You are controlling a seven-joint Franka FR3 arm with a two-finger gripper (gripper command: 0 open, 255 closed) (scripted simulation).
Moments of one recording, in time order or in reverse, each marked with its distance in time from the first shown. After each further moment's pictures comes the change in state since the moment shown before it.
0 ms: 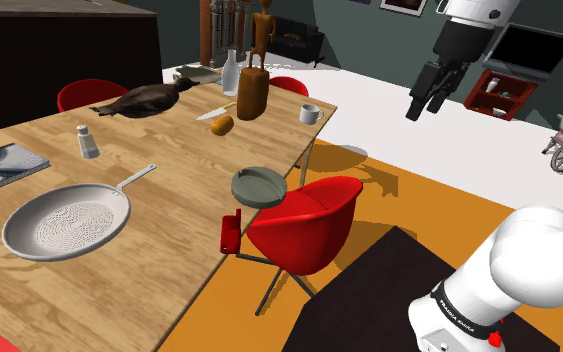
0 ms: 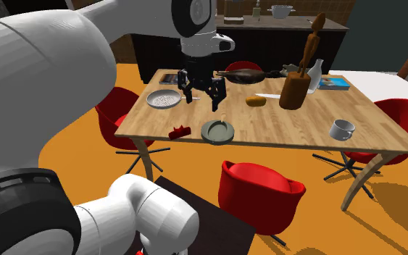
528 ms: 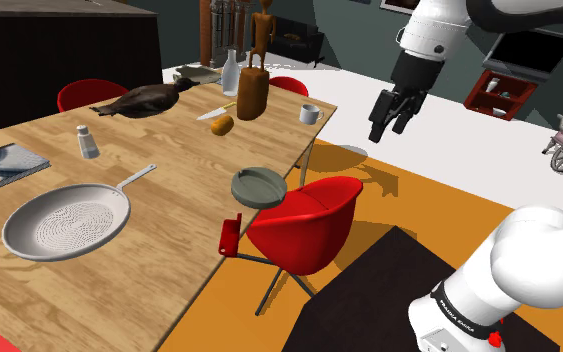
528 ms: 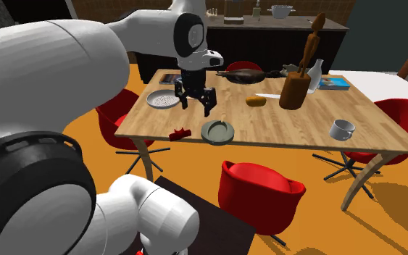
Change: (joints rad) arm 0.019 0.082 0.081 -0.094 0.058 0.168 0.084
